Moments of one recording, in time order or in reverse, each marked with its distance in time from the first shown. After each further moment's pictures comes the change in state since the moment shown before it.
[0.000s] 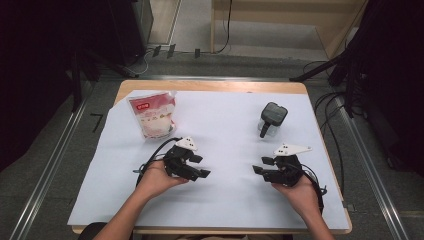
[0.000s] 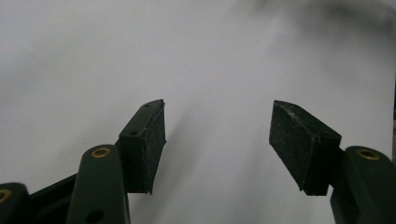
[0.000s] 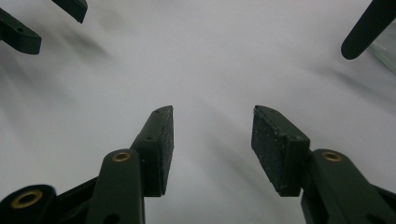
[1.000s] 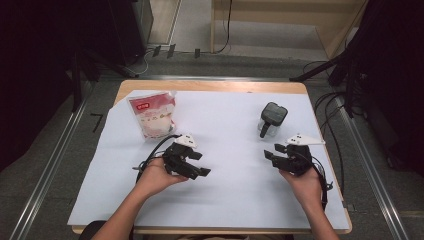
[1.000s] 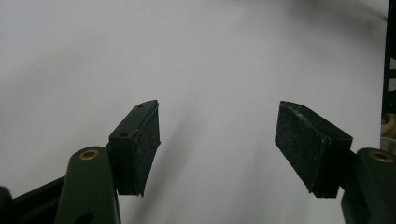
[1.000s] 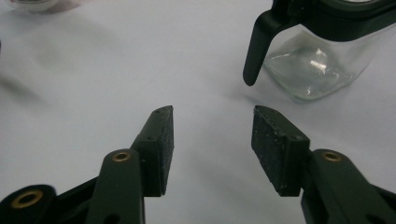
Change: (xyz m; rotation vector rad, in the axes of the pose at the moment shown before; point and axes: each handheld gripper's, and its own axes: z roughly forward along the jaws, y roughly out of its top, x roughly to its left) left arm -0.001 0.007 -0.007 -0.021 -0.012 0.009; right arm -0.028 0.012 -0.009 -0.089 -0.174 0.083
